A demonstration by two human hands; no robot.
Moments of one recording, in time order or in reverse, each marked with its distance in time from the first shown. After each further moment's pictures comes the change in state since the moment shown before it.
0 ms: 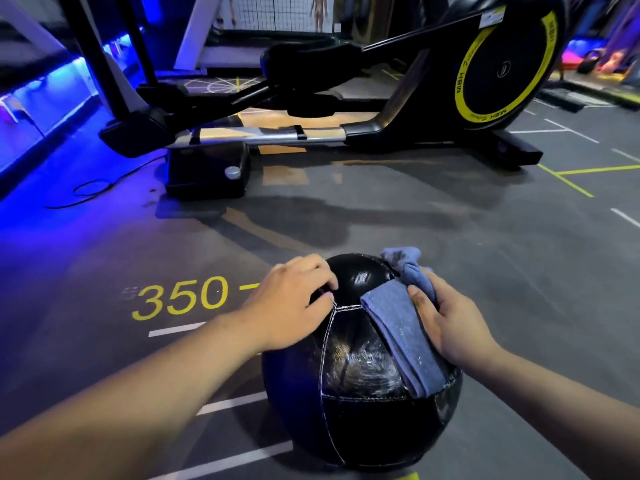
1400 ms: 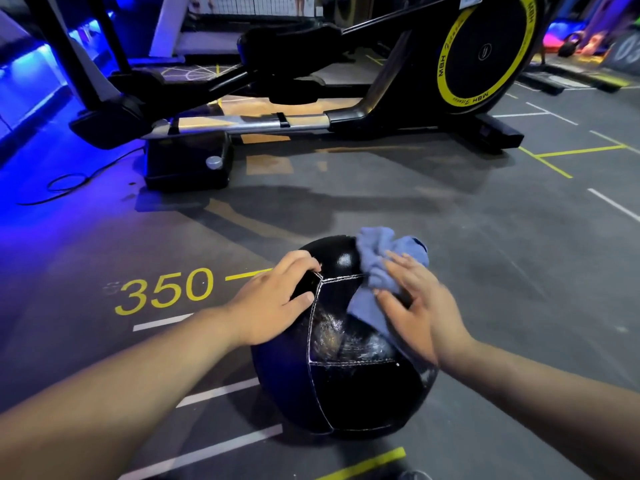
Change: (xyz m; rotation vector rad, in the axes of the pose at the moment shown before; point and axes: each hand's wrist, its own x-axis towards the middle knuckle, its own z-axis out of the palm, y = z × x) left_hand -0.006 -0.005 0.021 -0.096 -0.169 -0.080; right_hand -0.014 0.003 0.013 -0.098 0.055 -0.196
